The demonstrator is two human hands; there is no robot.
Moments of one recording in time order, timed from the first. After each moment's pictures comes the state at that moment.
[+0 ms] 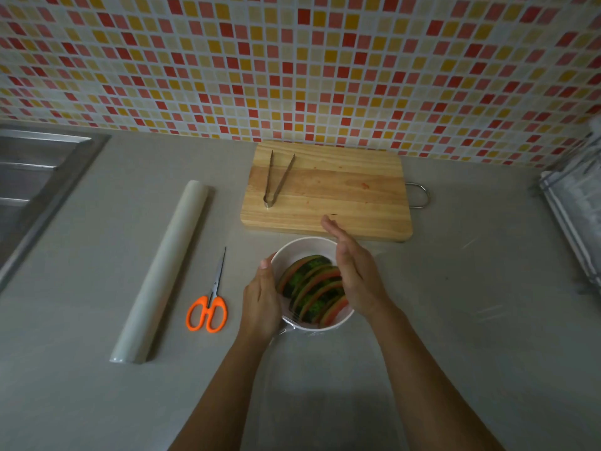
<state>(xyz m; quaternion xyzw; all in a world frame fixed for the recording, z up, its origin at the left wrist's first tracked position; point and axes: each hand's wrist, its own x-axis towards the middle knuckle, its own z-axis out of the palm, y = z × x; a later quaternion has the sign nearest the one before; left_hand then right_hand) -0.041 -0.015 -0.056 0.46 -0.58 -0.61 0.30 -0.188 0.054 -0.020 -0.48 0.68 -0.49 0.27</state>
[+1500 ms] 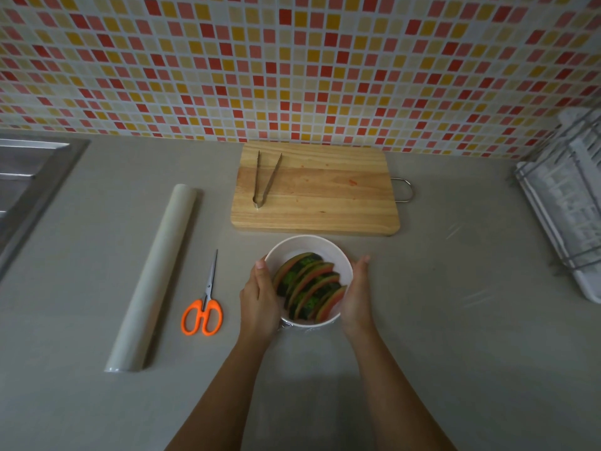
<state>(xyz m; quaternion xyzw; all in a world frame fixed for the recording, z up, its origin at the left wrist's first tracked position) -0.045 -0.013 -0.061 0.48 -0.56 -0.61 0.29 -0.161 0.062 -0.060 0.02 0.61 -0.68 0.40</state>
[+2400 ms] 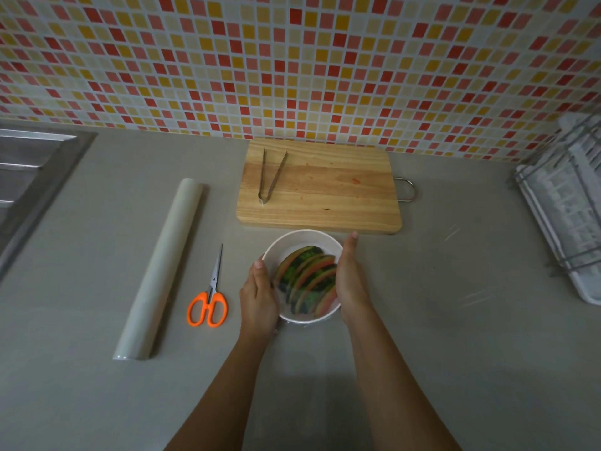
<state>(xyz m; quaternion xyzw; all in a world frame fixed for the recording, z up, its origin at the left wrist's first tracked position) -0.035 -0.011 -0.066 0.48 -0.53 -0.61 0.33 -0.157 0.041 -0.020 0.04 0.80 -0.46 0.38</state>
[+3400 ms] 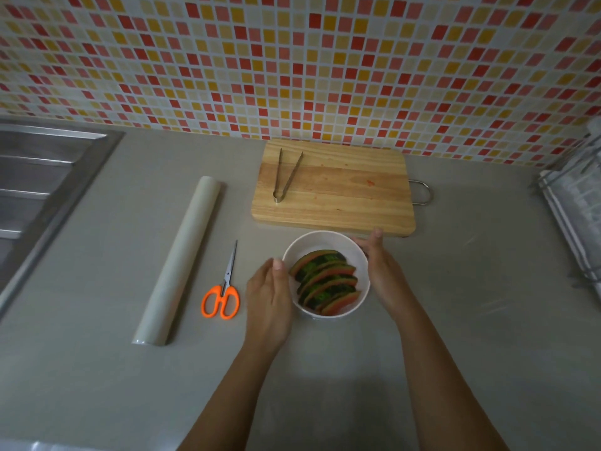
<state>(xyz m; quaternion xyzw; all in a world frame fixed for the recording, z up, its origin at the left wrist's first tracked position) -0.022 0.005 -0.022 0.47 -0.68 -0.50 0.28 -0.192 0.072 -0.005 -0.24 0.80 -0.41 0.37</state>
